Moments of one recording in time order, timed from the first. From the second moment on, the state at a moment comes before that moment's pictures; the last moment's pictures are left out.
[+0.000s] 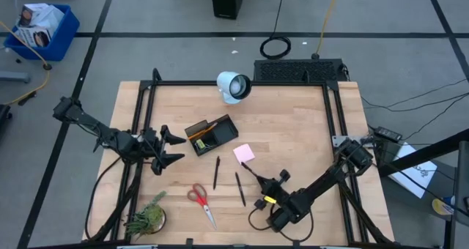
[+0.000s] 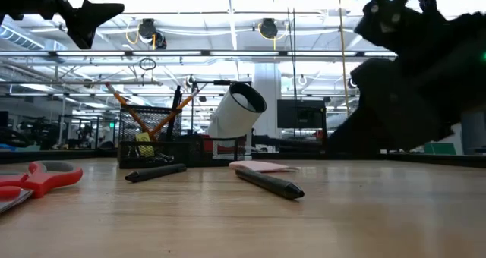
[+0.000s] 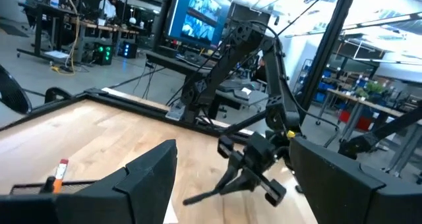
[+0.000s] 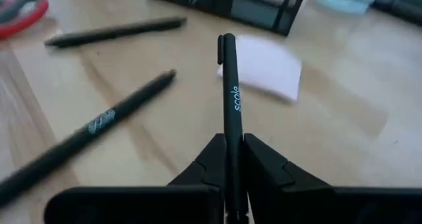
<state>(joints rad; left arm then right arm) -0.50 0.49 0.19 0.42 -0.50 -0.26 0.70 2.06 1.11 -0.45 1.11 1.23</state>
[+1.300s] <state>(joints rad) -0.50 0.82 0.19 0.76 -0.63 -0.54 0.38 2.03 1.11 0.87 0.78 -0.05</state>
